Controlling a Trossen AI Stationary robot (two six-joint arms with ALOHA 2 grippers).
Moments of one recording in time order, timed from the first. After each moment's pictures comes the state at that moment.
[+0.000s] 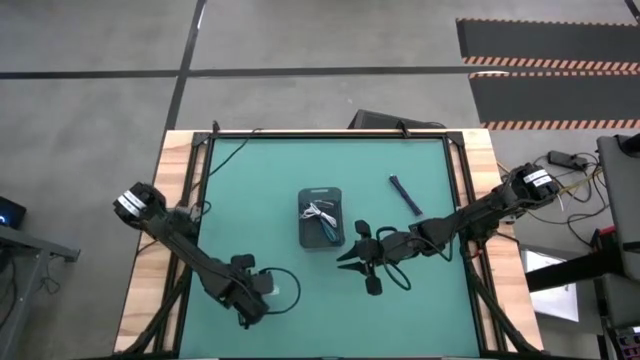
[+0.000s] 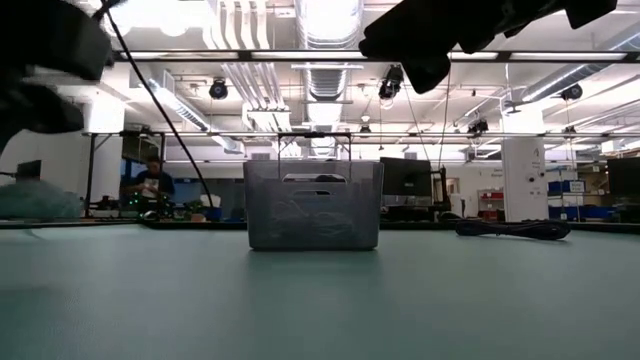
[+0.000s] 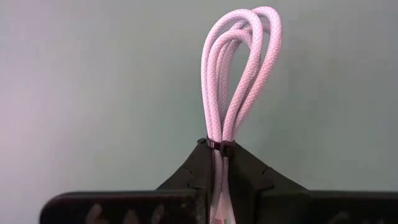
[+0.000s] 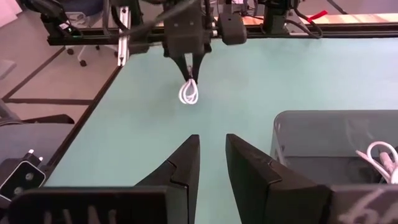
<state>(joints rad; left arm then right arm) -0.71 1.66 1.03 -0.78 -0.13 -0.90 0.36 1.52 0.79 0.36 0.16 0.15</state>
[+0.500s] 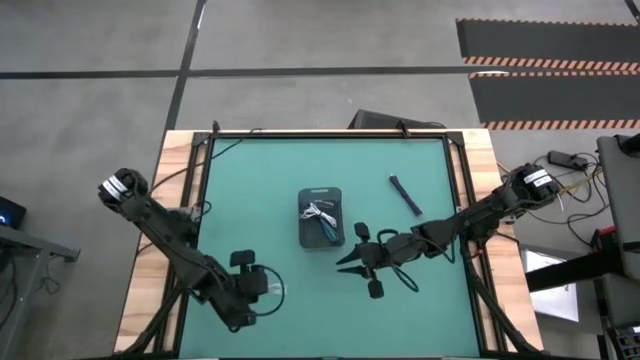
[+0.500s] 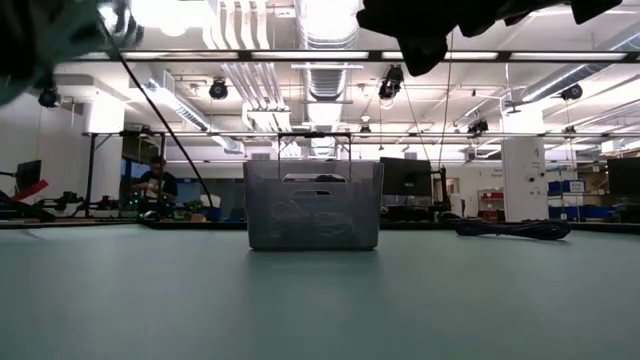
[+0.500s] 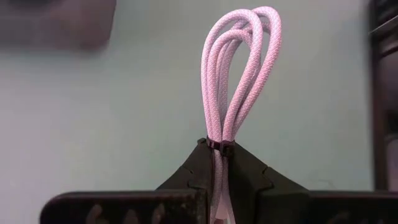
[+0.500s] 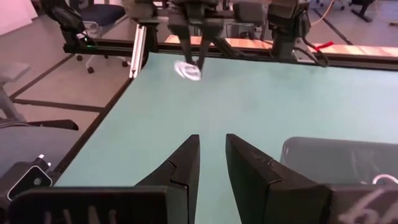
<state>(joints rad) -0.78 1.47 1.04 -0.69 -0.40 -0.83 0.38 1.52 0.78 0.44 0.16 0.07</state>
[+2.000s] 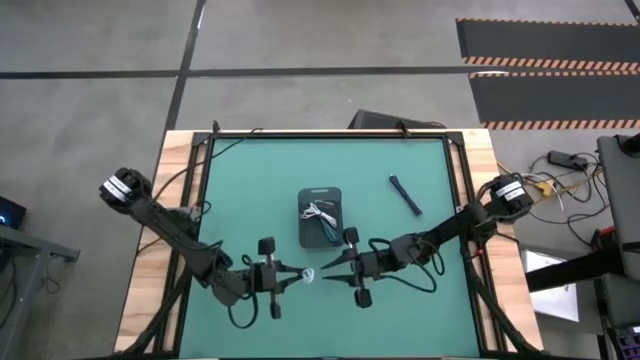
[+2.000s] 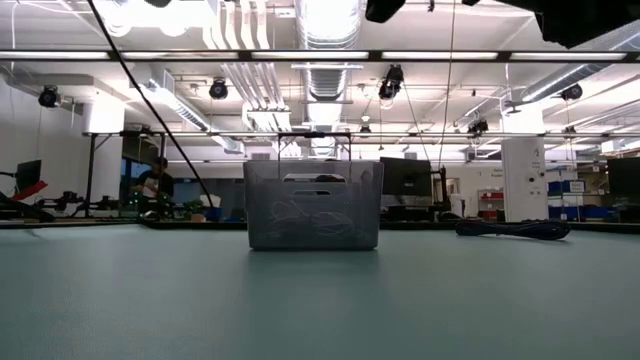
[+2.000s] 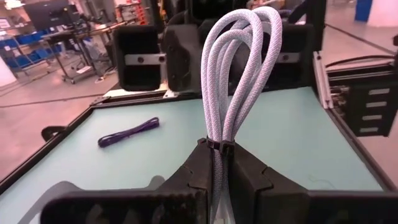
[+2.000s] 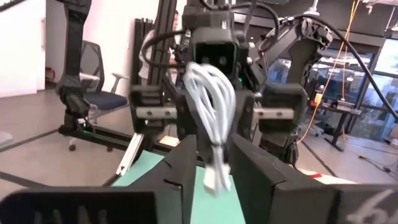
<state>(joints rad) -0.70 1.48 0.83 0.43 -0.85 -0.04 0.40 1.76 0.81 1.13 0.16 -0.22</state>
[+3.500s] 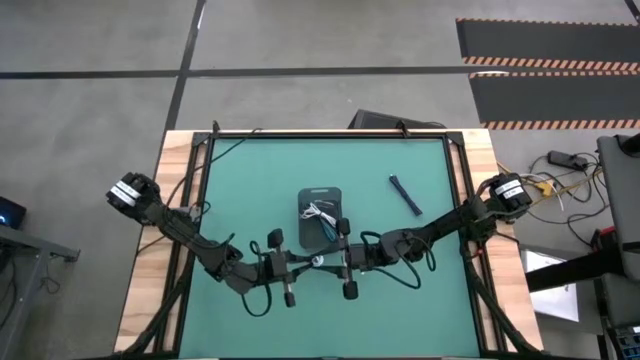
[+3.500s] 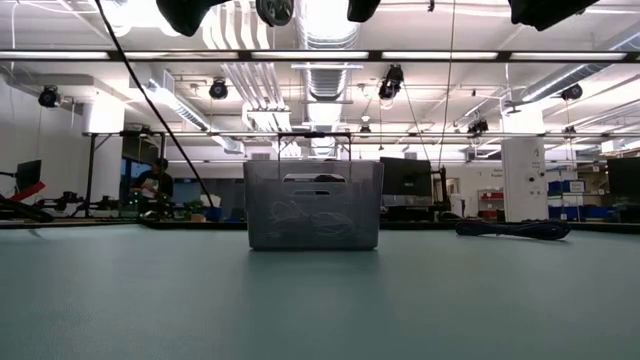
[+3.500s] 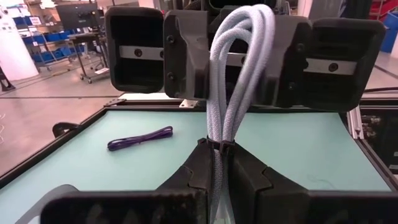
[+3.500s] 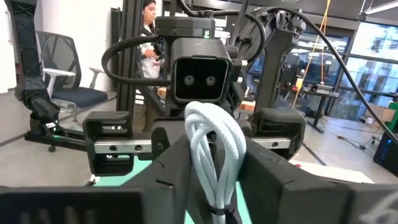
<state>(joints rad) -0.60 1.56 0.81 0.65 -0.85 -0.04 0.35 1.76 0.92 0.98 0.20 -0.18</state>
